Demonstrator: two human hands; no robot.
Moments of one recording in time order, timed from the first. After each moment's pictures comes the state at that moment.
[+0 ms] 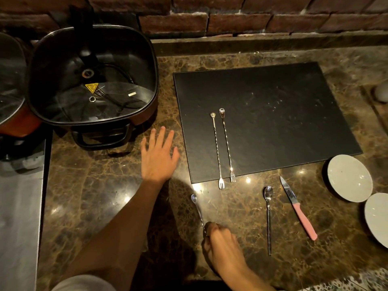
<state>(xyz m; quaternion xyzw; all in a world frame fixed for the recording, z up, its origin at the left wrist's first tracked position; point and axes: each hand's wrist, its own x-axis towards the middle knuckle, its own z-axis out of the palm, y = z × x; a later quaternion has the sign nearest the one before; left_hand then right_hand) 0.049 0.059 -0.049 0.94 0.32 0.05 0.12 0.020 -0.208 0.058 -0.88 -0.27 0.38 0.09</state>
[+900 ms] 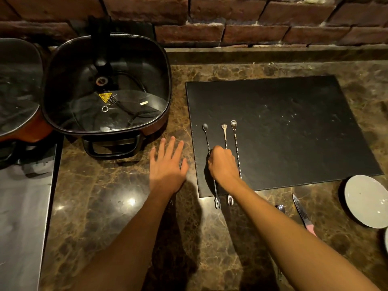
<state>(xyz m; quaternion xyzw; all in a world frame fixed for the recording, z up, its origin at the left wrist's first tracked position) 0.052 0.056 -0.048 0.93 0.34 0.06 0.14 0.177 -0.057 0.033 -0.93 -0.27 0.19 0.15</state>
